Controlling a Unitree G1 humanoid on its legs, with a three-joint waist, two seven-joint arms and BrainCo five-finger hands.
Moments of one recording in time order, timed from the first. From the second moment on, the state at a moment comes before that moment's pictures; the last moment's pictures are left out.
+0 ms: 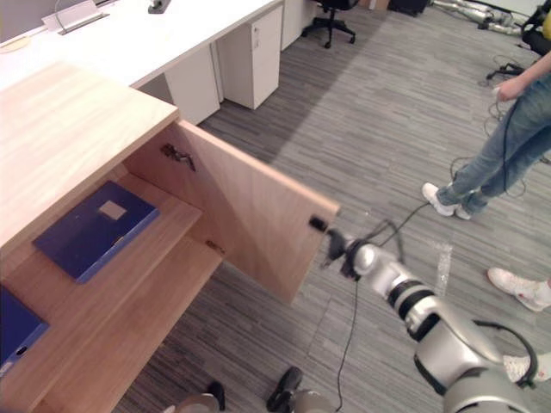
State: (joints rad) left arm 0.25 0.10 0.23 0.99 -0.14 -0.08 0.05; right arm -0.71 -0.59 0.94 0.63 -0.03 -0.03 0.20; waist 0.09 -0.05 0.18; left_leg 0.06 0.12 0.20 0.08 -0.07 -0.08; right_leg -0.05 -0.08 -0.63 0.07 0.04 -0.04
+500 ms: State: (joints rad) left arm 0.22 0.11 0.34 1.00 -0.12 -0.08 0.05; right arm -0.71 -0.36 1.20 0.26 -0.01 -0.12 0.35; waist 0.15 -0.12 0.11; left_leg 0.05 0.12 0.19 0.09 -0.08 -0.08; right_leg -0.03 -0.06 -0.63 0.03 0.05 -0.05
